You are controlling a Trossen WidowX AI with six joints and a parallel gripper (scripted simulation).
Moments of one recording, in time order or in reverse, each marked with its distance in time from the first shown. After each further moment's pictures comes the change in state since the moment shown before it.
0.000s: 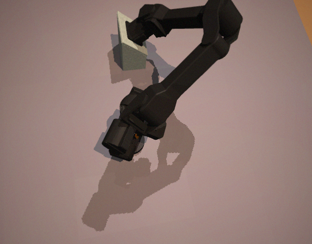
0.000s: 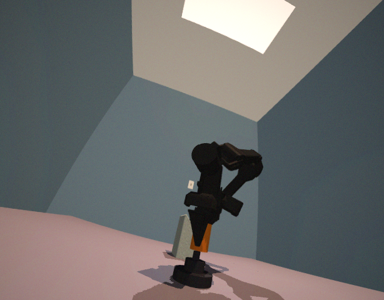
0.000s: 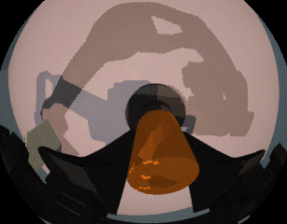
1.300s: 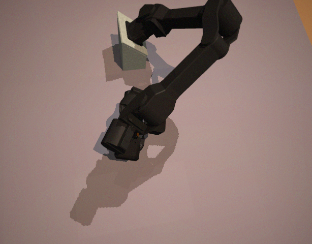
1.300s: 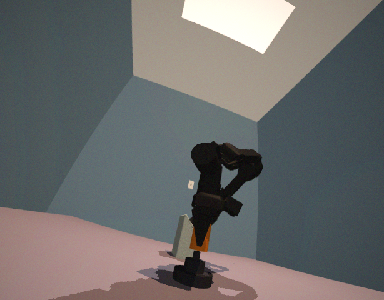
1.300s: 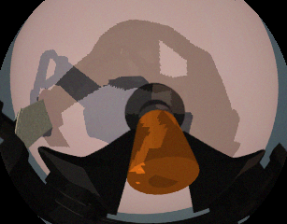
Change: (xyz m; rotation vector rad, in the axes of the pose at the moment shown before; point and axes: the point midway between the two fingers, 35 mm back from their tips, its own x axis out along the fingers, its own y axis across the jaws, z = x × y) arm -0.001 -0.001 -0.001 -0.198 -0.002 0.000
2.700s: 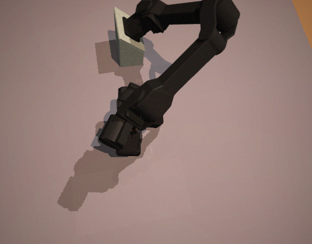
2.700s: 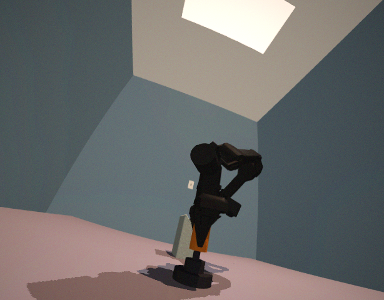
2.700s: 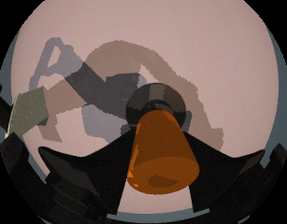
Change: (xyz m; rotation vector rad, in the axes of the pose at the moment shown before) arm 0.001 0.001 -0.001 -0.116 0.000 0.001
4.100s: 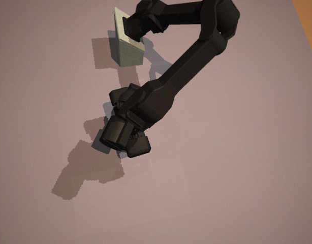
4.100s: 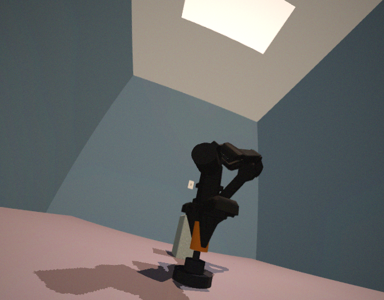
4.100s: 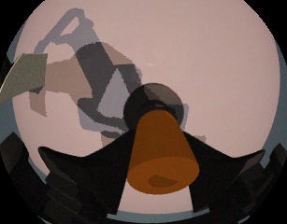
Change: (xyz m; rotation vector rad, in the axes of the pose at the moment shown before) arm -0.001 -0.003 0.001 -0.310 0.002 -0.001
